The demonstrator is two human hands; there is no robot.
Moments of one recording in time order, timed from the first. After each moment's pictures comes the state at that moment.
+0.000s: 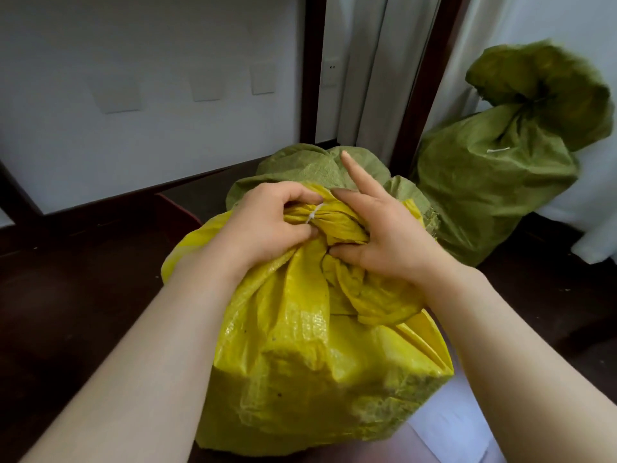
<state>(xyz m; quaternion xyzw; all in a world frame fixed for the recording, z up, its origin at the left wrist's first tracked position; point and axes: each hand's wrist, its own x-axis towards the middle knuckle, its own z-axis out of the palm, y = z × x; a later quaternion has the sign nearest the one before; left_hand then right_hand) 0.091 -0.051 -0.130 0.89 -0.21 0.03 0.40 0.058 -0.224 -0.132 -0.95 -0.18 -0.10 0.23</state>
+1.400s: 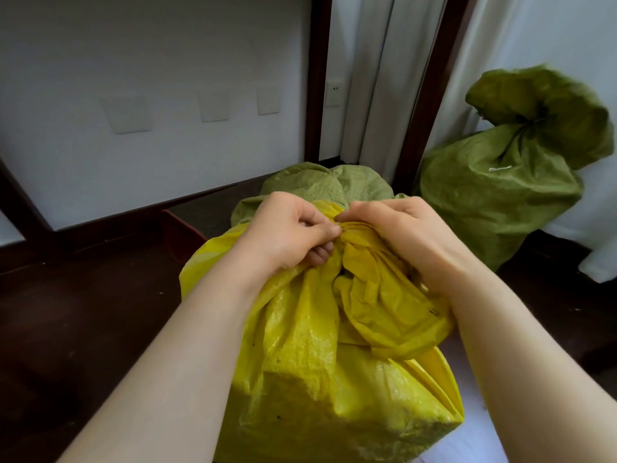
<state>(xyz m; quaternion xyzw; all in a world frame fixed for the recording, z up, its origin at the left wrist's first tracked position) 0.086 -0.072 -0.115 0.80 -0.13 -0.09 0.57 0.054 -0.224 -0.107 -0.86 0.01 -0.05 0.50</state>
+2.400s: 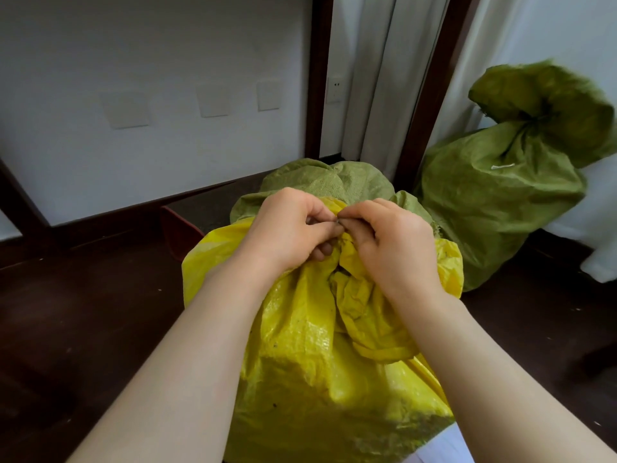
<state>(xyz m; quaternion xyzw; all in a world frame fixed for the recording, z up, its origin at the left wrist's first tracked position) 0.102 -0.073 -0.131 0.84 -0.19 -0.01 0.50 0.062 -0.209 -0.143 -0.89 -0.08 -0.36 0.26</state>
